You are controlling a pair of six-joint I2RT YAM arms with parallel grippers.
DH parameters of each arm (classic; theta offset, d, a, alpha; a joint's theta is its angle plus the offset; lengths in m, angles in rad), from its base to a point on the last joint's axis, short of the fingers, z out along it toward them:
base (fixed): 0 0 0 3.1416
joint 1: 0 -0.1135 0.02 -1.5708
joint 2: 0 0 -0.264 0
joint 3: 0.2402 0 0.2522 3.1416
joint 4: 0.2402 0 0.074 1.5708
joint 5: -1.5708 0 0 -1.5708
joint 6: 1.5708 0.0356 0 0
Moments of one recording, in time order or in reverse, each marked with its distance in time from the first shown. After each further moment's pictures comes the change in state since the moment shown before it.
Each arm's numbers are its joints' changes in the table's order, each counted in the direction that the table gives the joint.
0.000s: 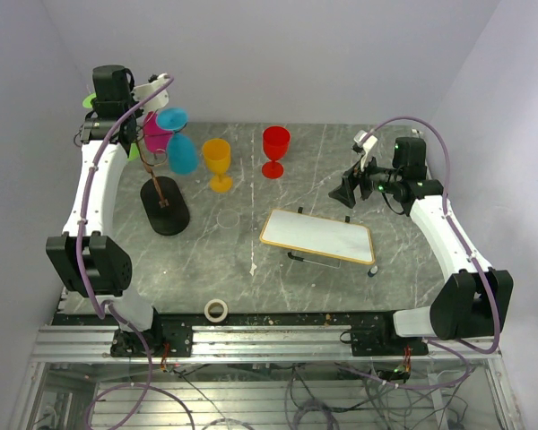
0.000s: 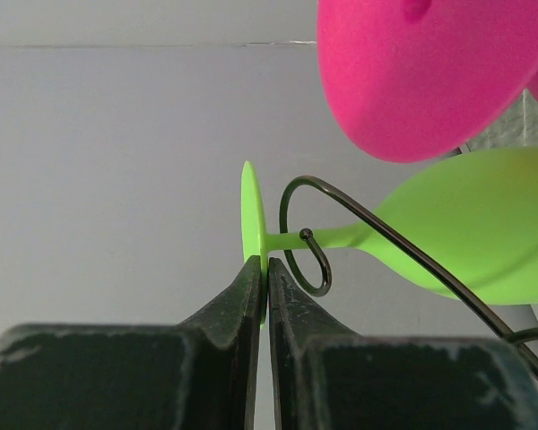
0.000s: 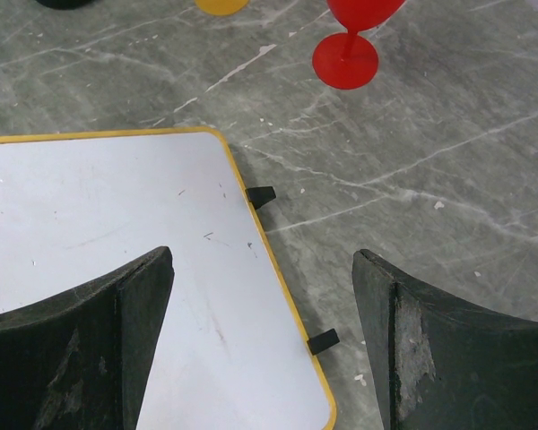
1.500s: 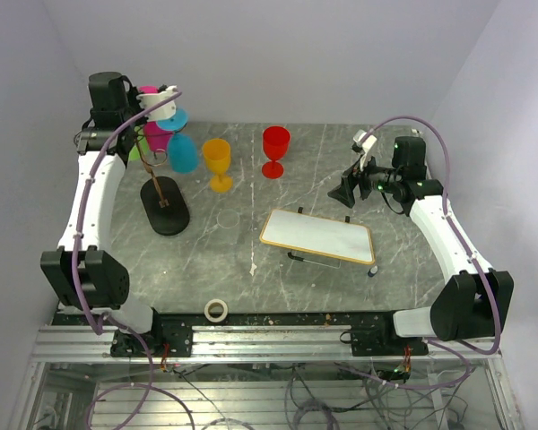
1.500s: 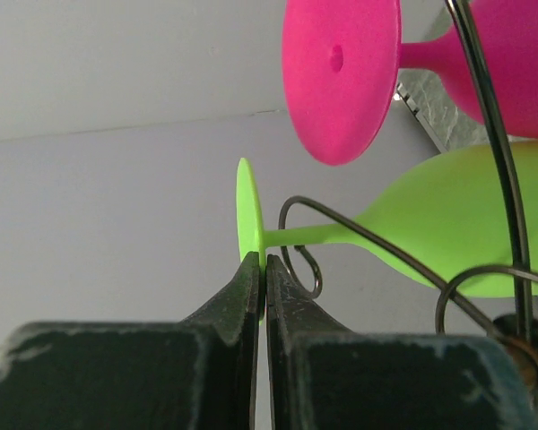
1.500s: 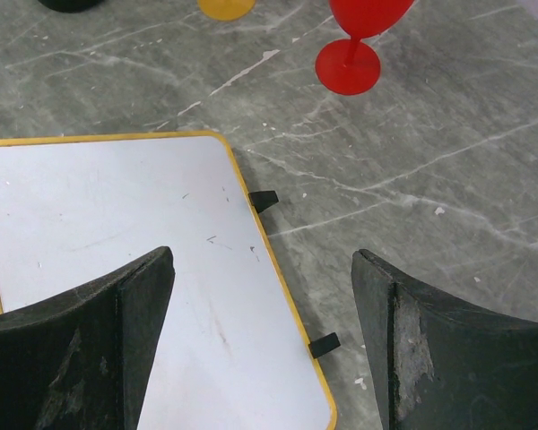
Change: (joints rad) left arm 0.000 0.109 -0.103 -0.037 -0.197 0.126; right arm -0.008 0.005 0.004 0.001 0.000 0.000
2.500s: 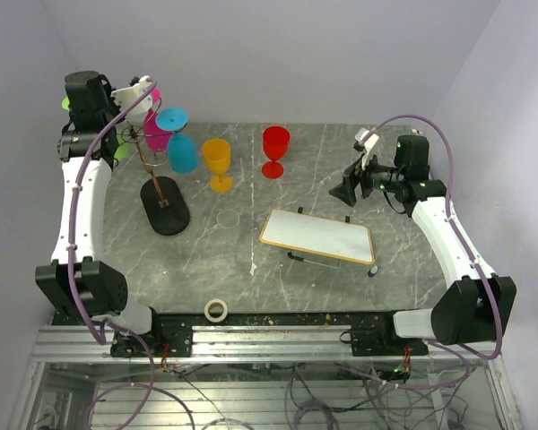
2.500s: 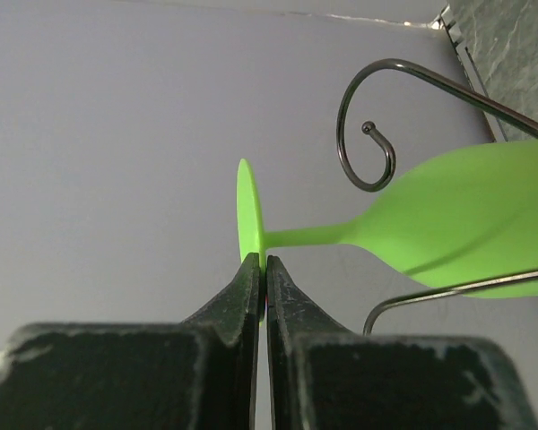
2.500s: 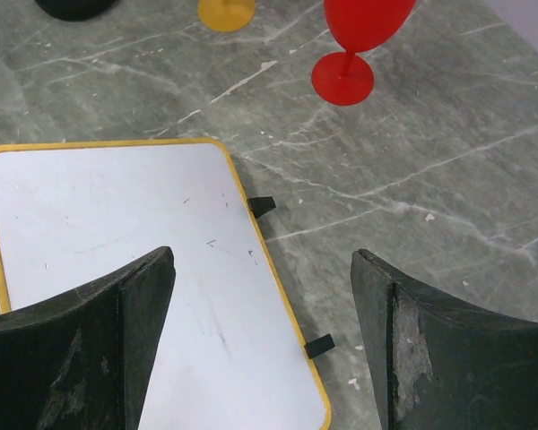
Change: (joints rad) left arm -0.084 0.027 0.010 0.014 0.124 -0.095; right arm 0.000 0.024 0.013 0.013 0.000 -0.004
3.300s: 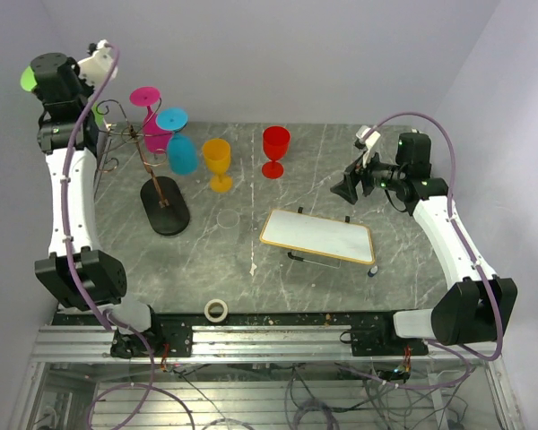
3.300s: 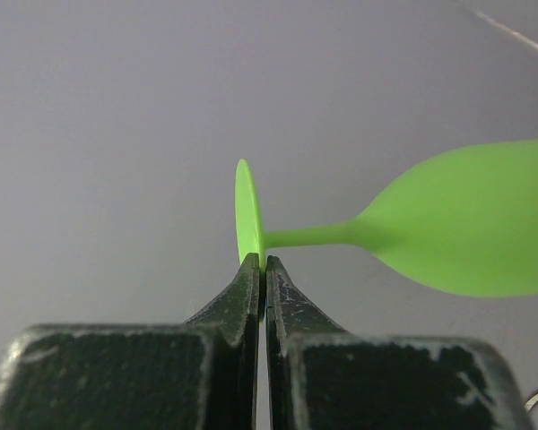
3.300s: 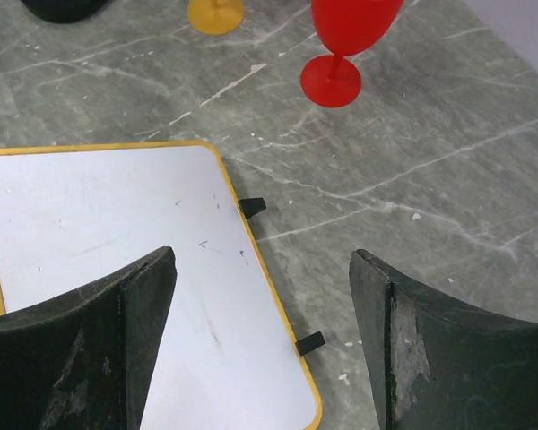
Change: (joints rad) left arm -0.125 -0.055 0.139 -0.151 0.046 -0.163; right arm 0.000 0.003 0.028 0.013 -0.021 -0.005
